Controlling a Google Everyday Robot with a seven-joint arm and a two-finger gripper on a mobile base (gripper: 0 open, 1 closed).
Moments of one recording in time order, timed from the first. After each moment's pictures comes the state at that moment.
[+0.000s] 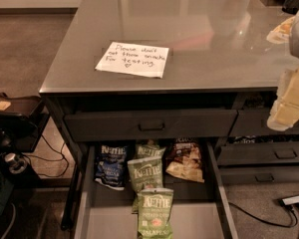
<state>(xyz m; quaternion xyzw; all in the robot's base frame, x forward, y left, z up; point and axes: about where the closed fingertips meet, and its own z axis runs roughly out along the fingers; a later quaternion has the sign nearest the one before) 0.438 -0.217 0.976 -0.60 0.78 -0.03 0.16</state>
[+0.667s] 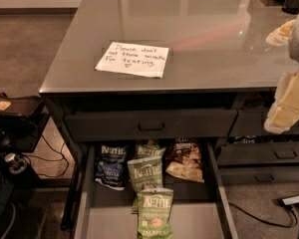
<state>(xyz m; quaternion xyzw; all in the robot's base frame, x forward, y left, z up) 0.437 -0.211 0.973 -0.60 0.78 -0.03 0.17</state>
